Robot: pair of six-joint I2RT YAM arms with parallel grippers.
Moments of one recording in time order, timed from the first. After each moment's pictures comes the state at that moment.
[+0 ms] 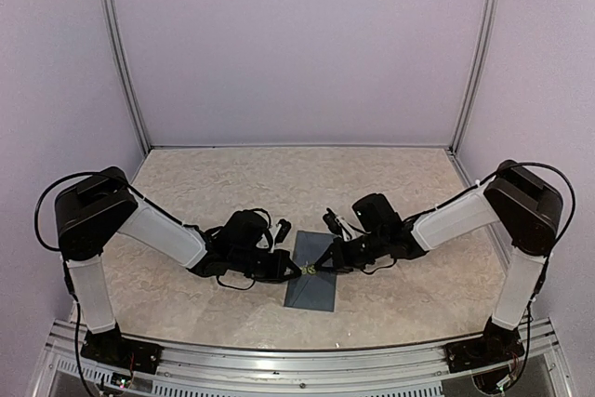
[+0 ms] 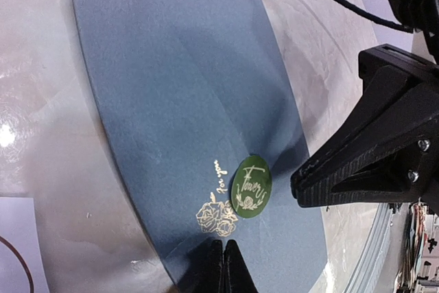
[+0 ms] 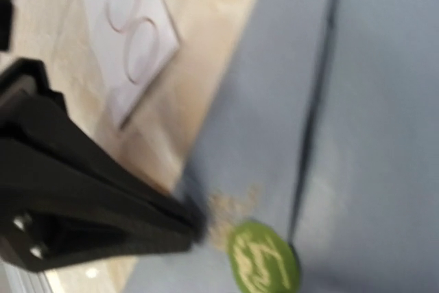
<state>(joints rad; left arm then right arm) -0.90 1.91 0.81 0.40 0.31 -0.71 0.80 1.84 0.82 0.26 -0.52 0.67</state>
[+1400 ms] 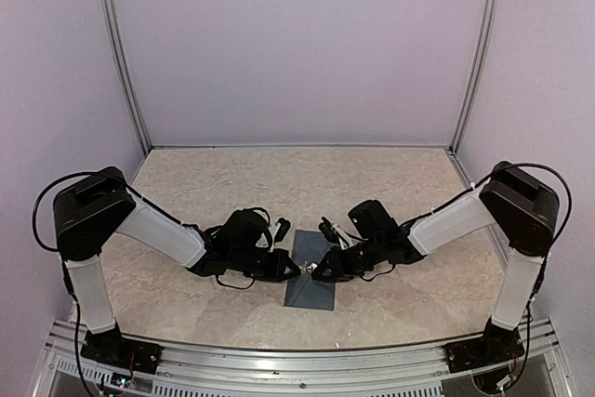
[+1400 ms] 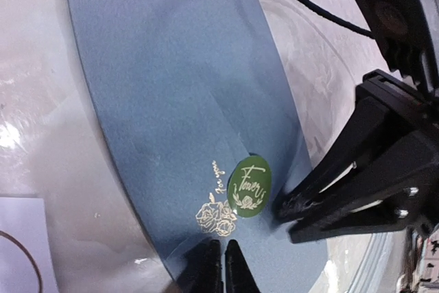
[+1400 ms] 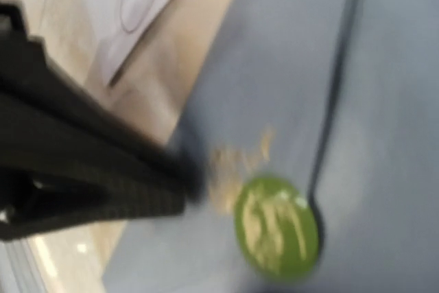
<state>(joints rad) -0.90 1.90 0.81 0.39 0.30 -0.71 0.83 1.87 0.83 0.25 -0.54 0.64</state>
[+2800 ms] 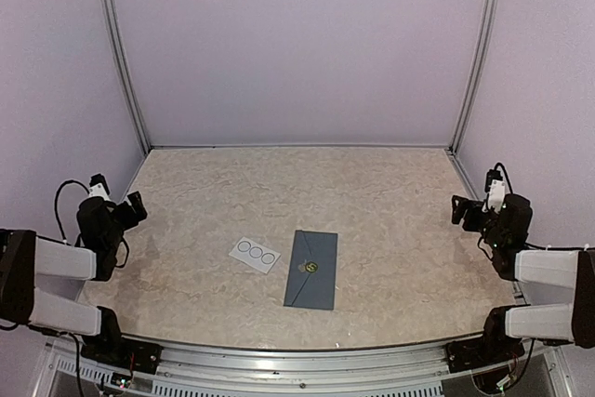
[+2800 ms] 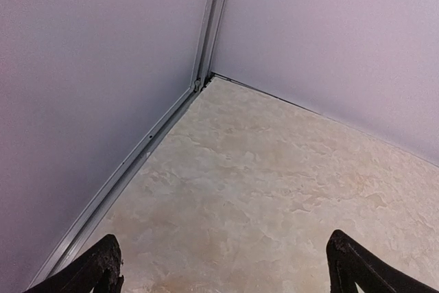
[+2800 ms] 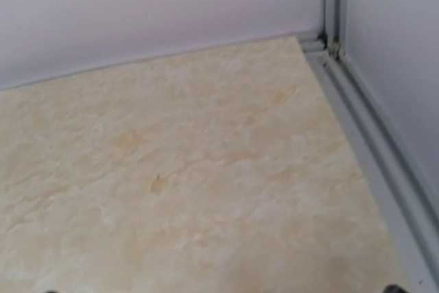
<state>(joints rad) 0.08 1.22 0.21 0.81 -0.18 -0.26 -0.08 1.08 0.22 0.63 -0.07 0.13</state>
